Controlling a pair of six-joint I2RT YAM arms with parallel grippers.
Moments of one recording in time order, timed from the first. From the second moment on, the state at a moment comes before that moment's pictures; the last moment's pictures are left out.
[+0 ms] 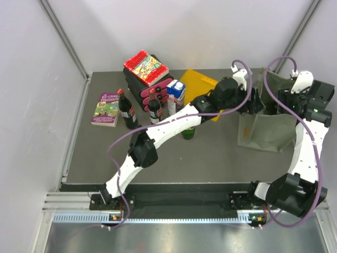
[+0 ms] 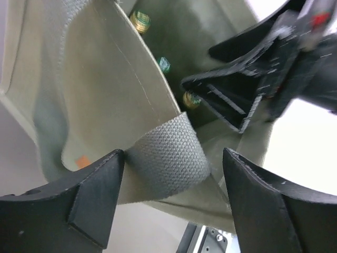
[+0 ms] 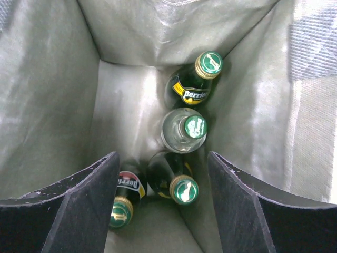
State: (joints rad) left arm -1.00 2.33 2.38 -0.23 0.20 -0.63; right arm -0.45 1.22 1.27 -0.68 -0.26 -0.38
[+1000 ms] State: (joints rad) left arm -1.10 2.33 2.32 -0.31 0.15 -0.48; right arm -0.57 1.40 1.48 -0.71 -0.42 -0.18
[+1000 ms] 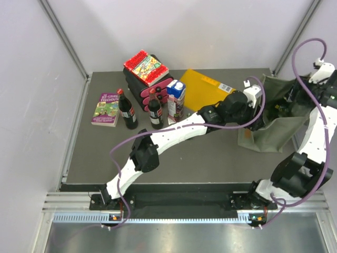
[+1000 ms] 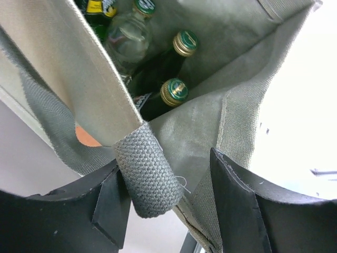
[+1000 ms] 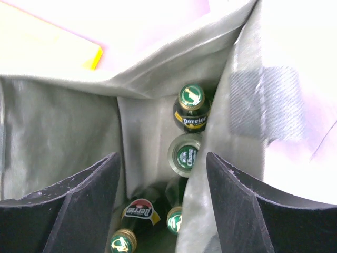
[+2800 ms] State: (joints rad) left arm -1.05 2.39 2.26 -0.08 0.37 -0.62; right arm -0.47 1.84 1.84 -0.86 -0.23 -0.31
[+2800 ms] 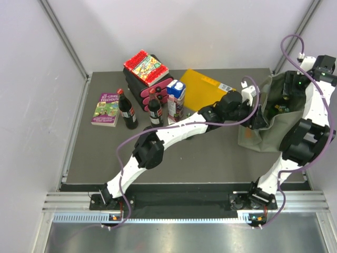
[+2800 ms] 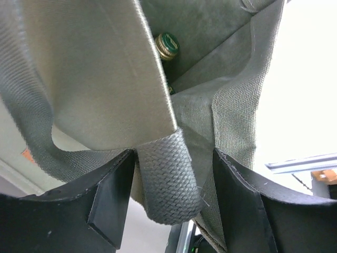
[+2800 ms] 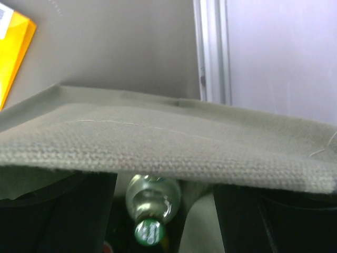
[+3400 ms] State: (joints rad) left arm -1.03 2.43 2.30 -0.09 0.35 -0.66; right arm -0.47 1.92 1.82 -0.72 -0.21 -0.31
